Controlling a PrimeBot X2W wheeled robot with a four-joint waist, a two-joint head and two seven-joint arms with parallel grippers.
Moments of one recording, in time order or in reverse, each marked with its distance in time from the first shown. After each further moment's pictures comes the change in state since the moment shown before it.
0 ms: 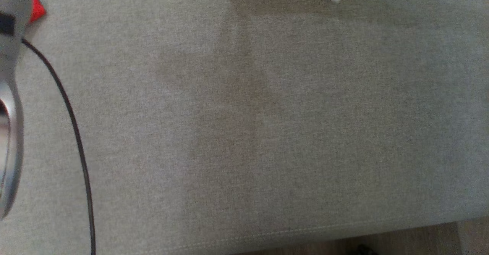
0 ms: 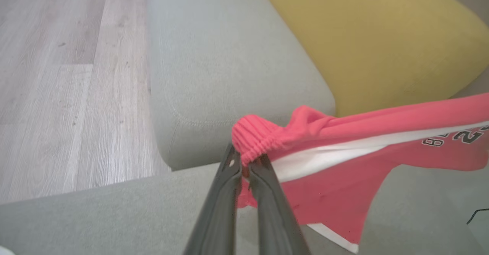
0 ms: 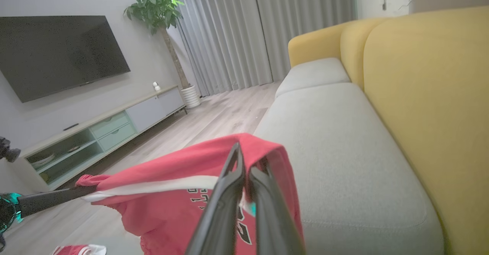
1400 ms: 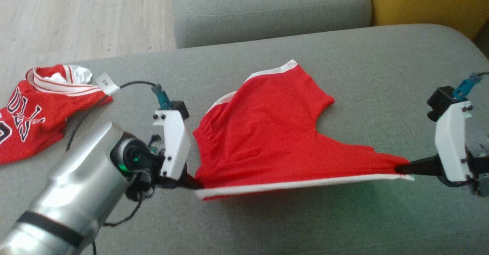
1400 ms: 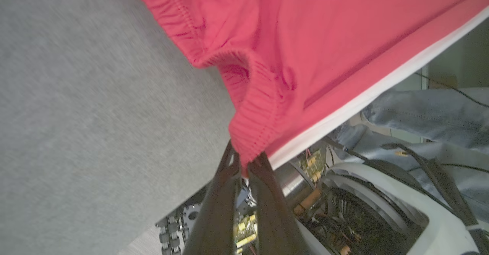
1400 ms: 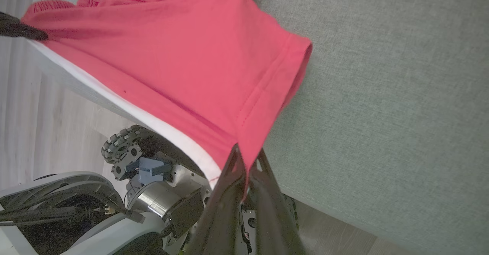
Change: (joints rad) left arm 0.887 0.147 -0.232 -0.379 -0.321 -0.085 0.676; right arm 0.742 -0.491 0.498 -0.407 0.473 0.000 0.768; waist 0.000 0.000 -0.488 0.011
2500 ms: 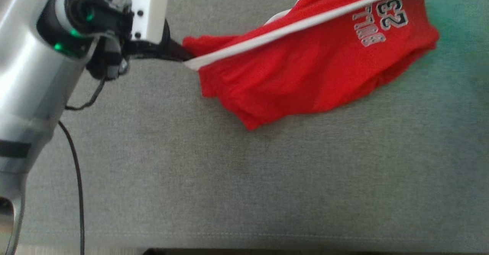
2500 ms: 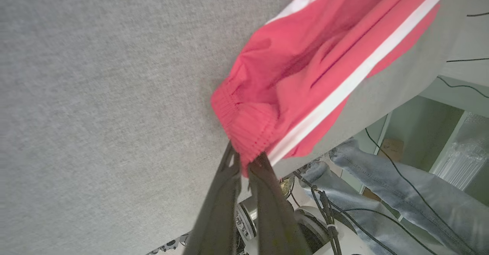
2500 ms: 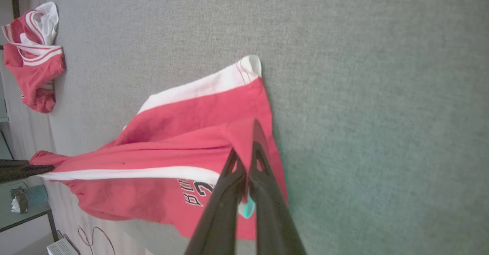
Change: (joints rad) left arm -0.411 0.062 0.144 -0.249 -0.022 0.340 0.195; right arm -0.693 0.356 -0.301 0.651 -0.180 0.000 0.247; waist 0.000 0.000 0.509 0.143
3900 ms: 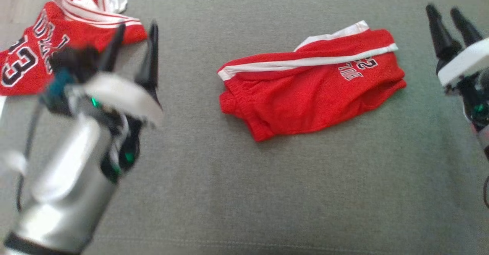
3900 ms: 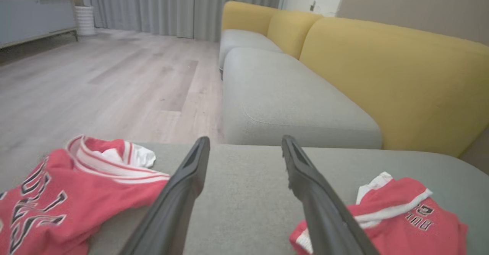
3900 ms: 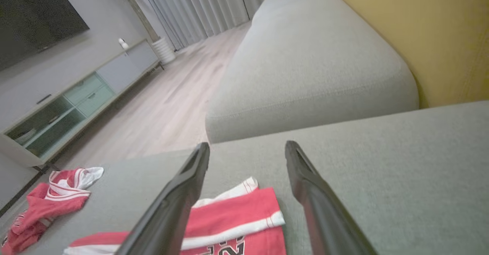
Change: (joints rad) left arm 0.534 -0.041 0.127 -0.042 0.514 -0.133 -1.525; right arm 0.576 0.029 -0.117 -0.159 -0.193 0.000 -1.237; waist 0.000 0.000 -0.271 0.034
